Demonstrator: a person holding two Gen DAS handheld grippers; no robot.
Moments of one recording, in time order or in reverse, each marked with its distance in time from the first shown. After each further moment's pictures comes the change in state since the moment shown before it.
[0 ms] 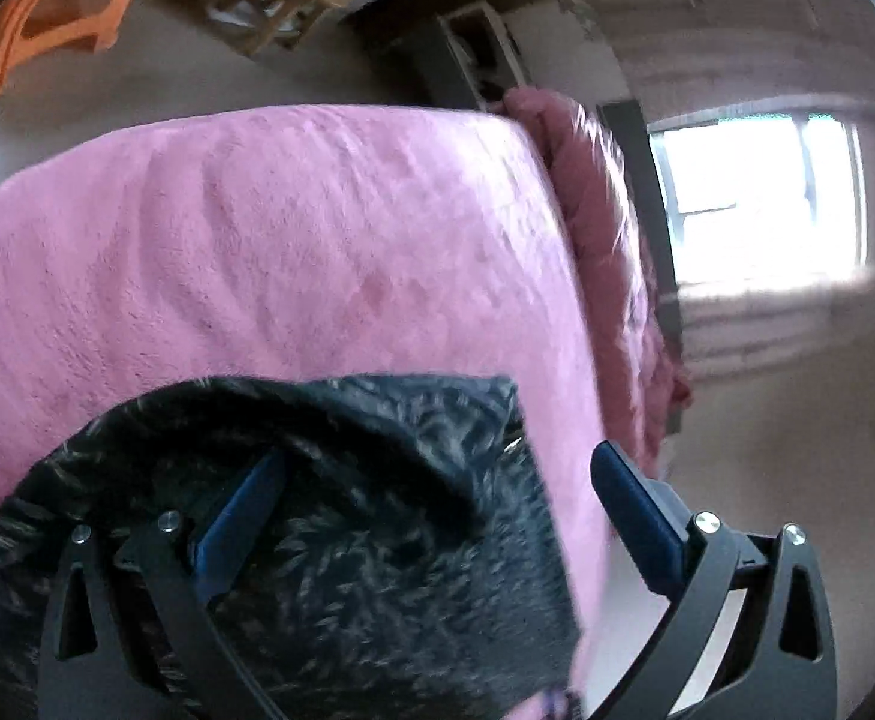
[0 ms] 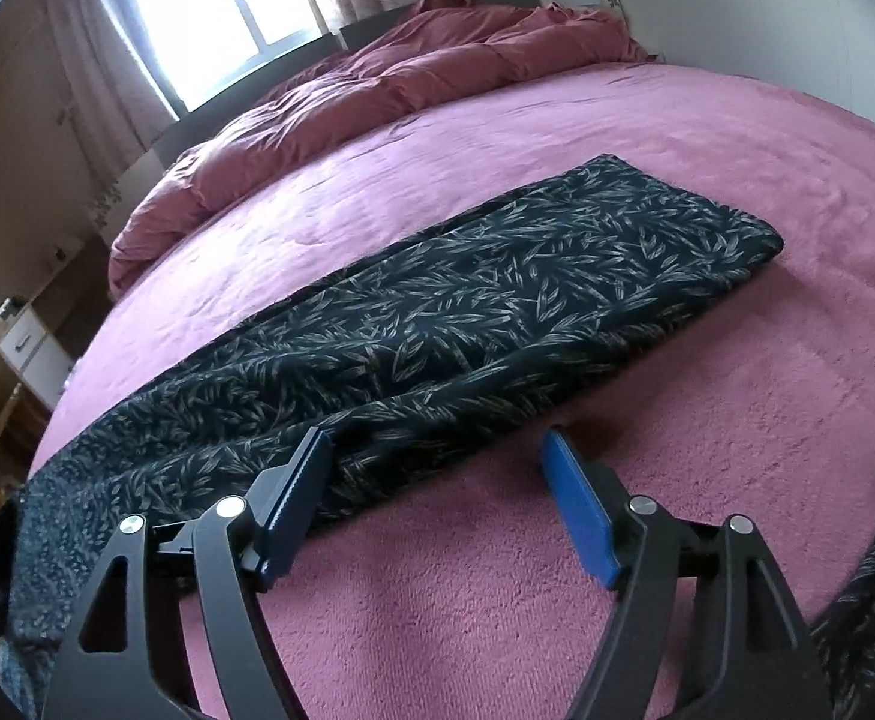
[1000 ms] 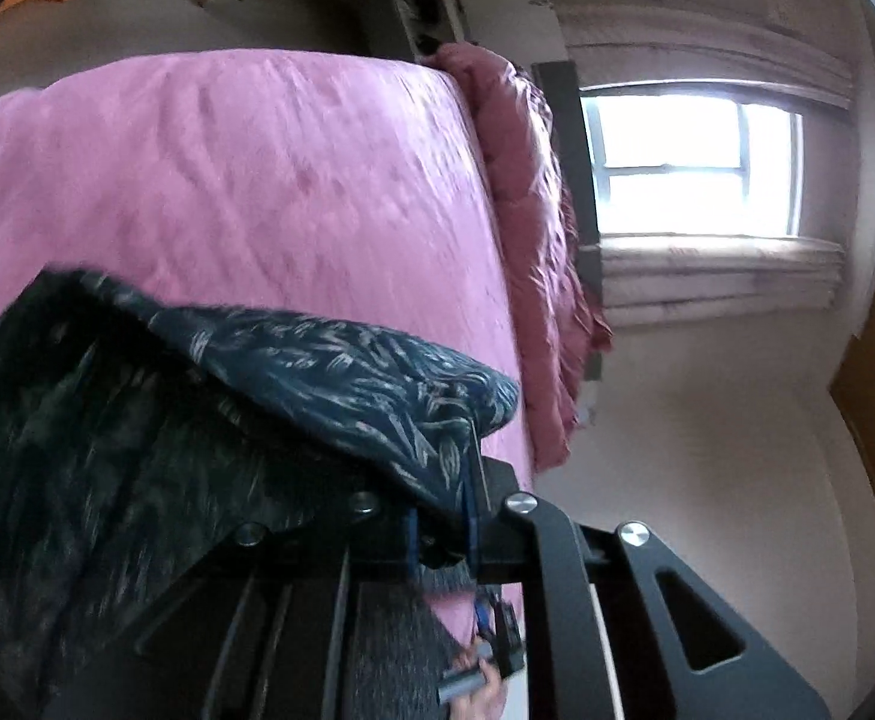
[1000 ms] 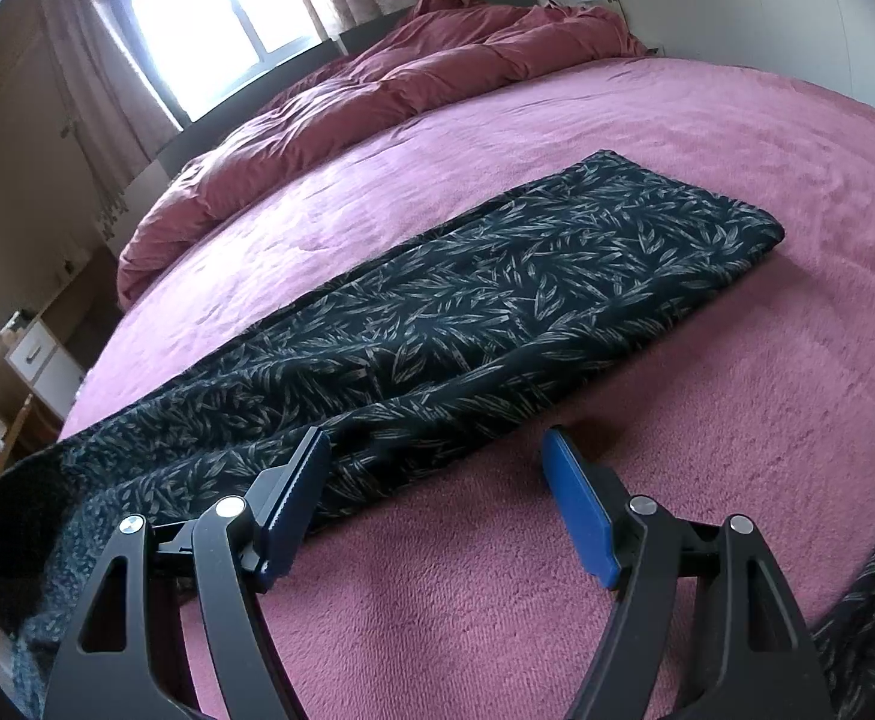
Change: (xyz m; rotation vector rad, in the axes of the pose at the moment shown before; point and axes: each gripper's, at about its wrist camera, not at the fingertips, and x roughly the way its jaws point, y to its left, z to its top) left arm -0.058 -0.007 -0.063 0.019 0.159 -0.204; right arm -0.003 -0.002 -0.004 0.028 -0.006 0.026
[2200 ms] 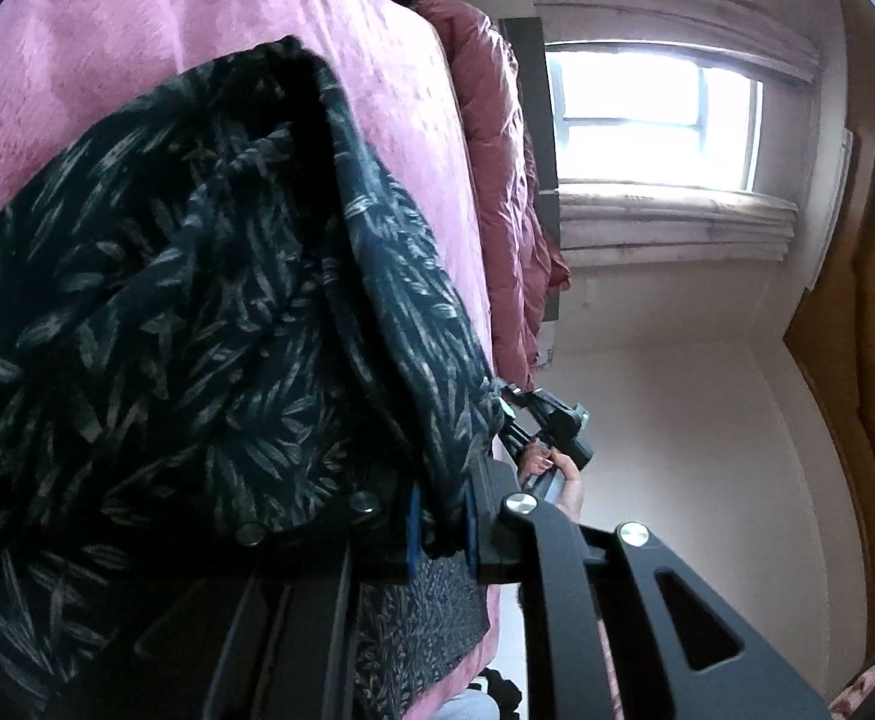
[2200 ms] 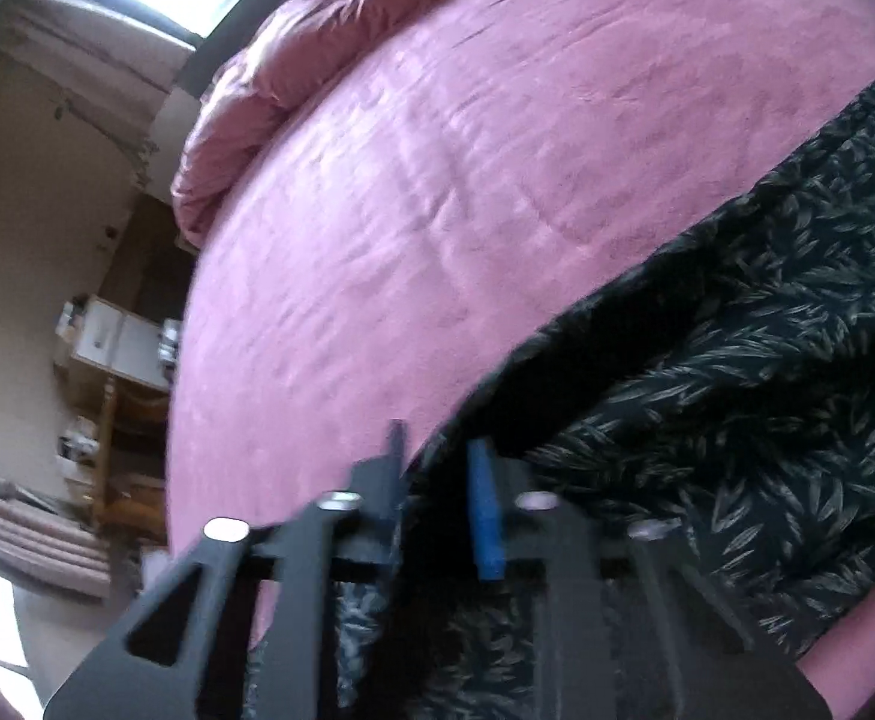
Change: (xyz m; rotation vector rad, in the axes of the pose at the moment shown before) left arm -0.048 0.080 -0.058 0.038 0.117 -0.131; right arm 0.083 0.193 0.022 0.149 0.382 0.156
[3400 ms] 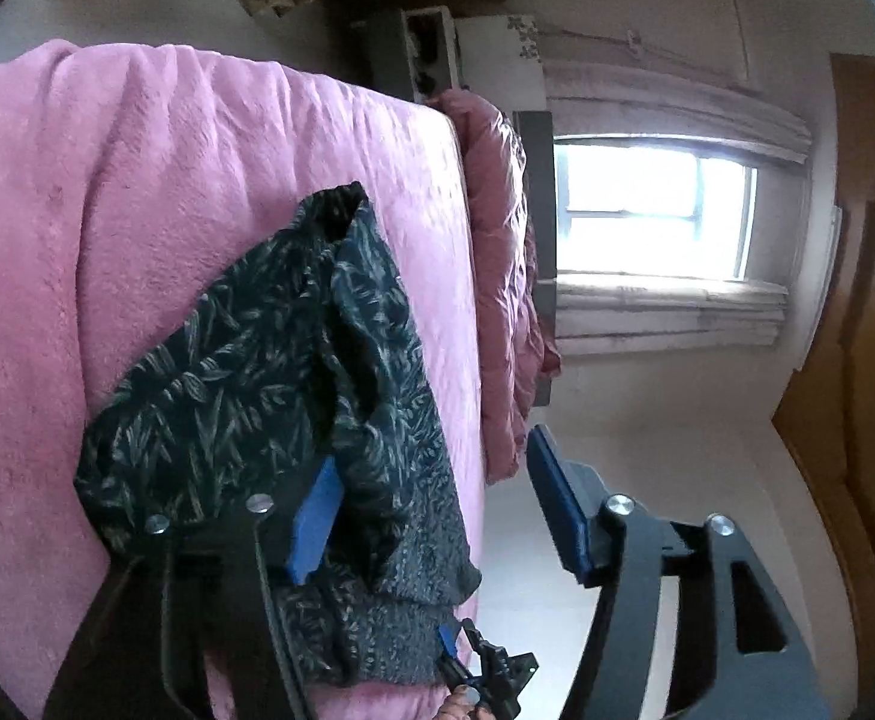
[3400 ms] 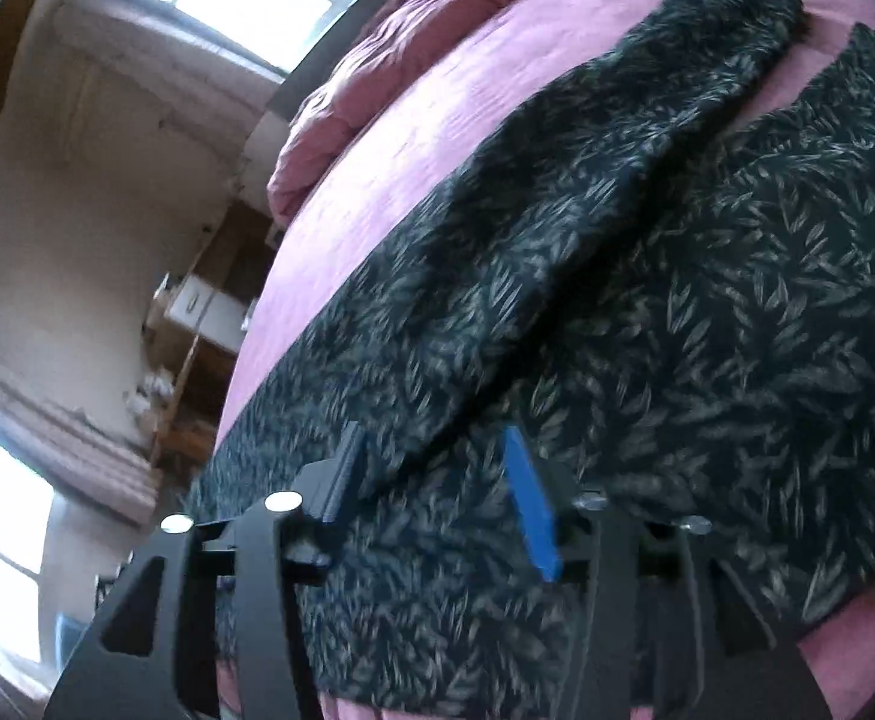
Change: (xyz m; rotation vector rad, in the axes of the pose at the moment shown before) left arm -0.111 0.001 -0.051 -0.097 -0.227 0.001; right arm -0.169 -0.157 -0.208 -0.025 -0.114 0.226
